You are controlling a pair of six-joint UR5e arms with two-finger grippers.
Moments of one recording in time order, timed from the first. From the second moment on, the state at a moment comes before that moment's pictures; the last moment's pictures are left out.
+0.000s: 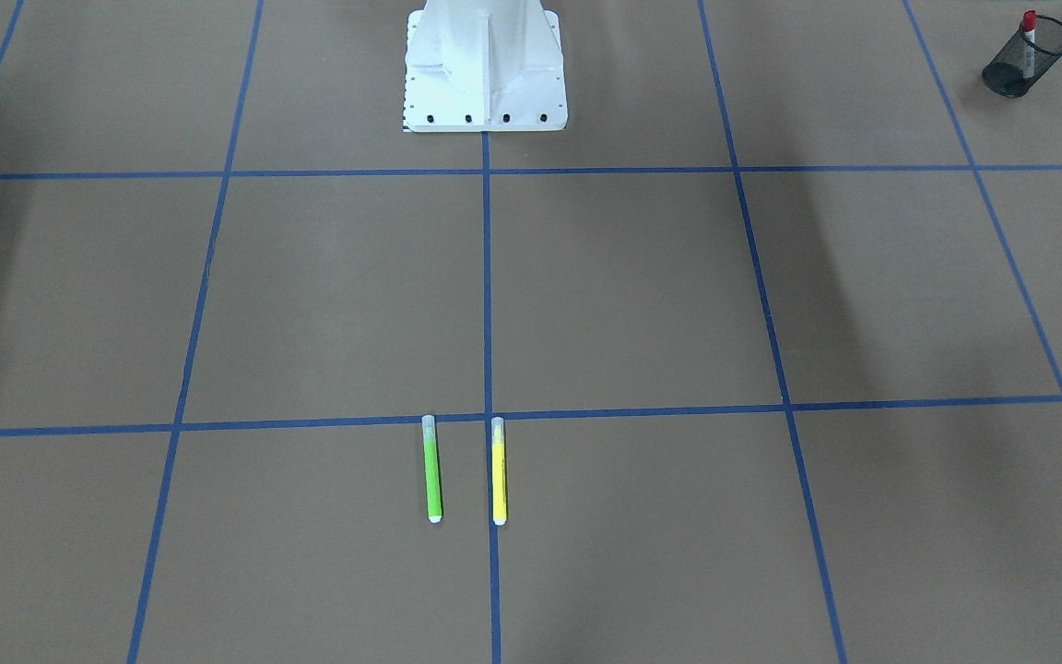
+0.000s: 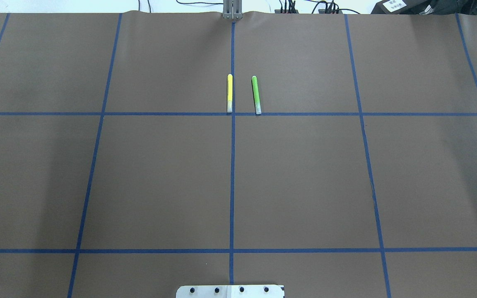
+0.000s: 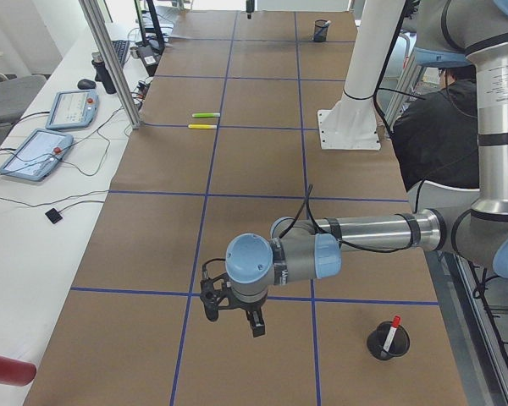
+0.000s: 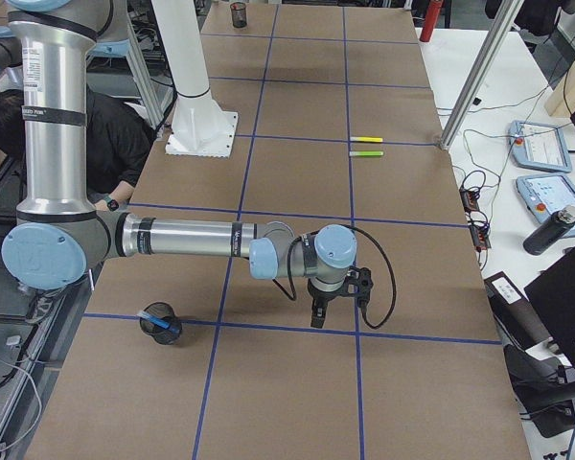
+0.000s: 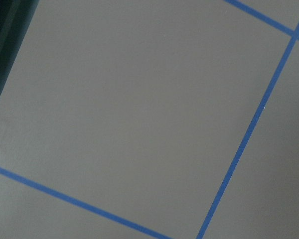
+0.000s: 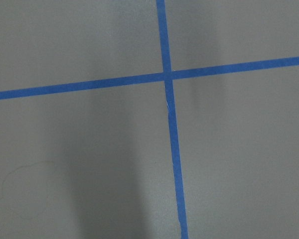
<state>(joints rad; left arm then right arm) -1.68 -1.44 -1.66 -1.57 -2.37 -0.15 1.46 -1.62 1.62 -1.45 2.36 0.31</state>
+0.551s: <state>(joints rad) -1.55 -1.56 -1.51 -1.85 -2.37 -0.20 1.49 -1.62 1.65 -1.45 2.37 0.35</state>
